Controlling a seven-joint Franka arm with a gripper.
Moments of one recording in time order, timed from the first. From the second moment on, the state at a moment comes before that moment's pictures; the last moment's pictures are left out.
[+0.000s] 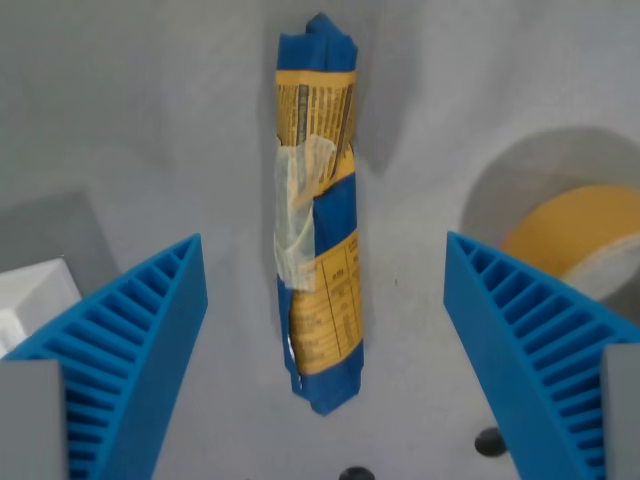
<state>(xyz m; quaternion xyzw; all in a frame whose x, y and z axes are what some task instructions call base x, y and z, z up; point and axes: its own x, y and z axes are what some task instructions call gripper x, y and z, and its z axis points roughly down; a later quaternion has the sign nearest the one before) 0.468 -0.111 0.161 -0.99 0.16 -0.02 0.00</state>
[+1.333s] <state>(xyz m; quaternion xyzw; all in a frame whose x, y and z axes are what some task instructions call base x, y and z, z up) 0.469 -0.111 0.122 -0.99 0.16 -0.02 0.00</state>
